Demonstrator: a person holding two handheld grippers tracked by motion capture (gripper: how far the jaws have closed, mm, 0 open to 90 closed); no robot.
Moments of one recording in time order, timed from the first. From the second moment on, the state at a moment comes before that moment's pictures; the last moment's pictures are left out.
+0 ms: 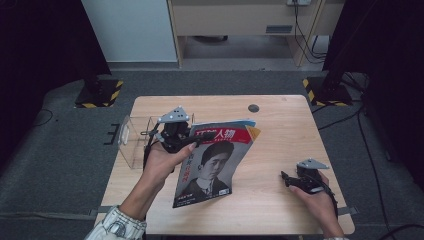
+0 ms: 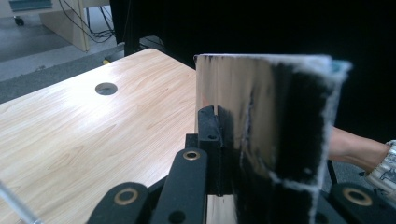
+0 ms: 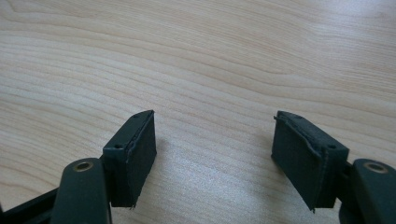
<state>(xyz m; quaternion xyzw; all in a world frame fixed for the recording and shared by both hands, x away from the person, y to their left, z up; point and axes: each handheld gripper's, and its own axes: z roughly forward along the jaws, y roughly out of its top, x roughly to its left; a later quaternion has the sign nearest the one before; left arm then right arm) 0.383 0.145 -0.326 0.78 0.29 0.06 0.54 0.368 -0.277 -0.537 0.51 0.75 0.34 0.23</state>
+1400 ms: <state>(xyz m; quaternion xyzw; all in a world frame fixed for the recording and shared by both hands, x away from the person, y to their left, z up) 0.354 0.239 -0.313 0.76 0.34 0.10 0.55 0.369 -0.277 -0.537 0.51 0.75 0.34 0.23</state>
